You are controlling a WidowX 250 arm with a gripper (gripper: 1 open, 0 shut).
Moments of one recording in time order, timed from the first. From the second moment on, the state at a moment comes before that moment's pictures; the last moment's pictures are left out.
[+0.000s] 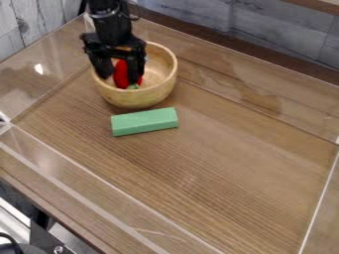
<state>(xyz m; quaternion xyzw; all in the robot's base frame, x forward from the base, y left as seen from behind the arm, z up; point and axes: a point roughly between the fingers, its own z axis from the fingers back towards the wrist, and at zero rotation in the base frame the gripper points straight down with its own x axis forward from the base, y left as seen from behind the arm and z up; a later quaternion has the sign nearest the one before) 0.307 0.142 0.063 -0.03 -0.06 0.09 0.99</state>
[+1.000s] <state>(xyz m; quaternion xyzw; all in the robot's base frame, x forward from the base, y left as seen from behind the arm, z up) 0.334 0.139 0.077 -0.03 -0.08 0.08 0.99</state>
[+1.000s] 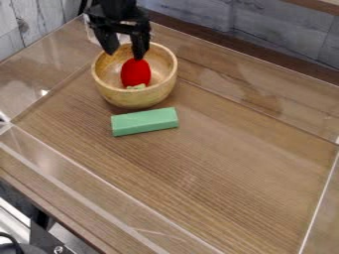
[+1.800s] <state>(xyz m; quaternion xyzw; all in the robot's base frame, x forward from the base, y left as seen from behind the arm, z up) 0.327 0.151 0.055 -0.01 -0.06 0.11 0.99</state>
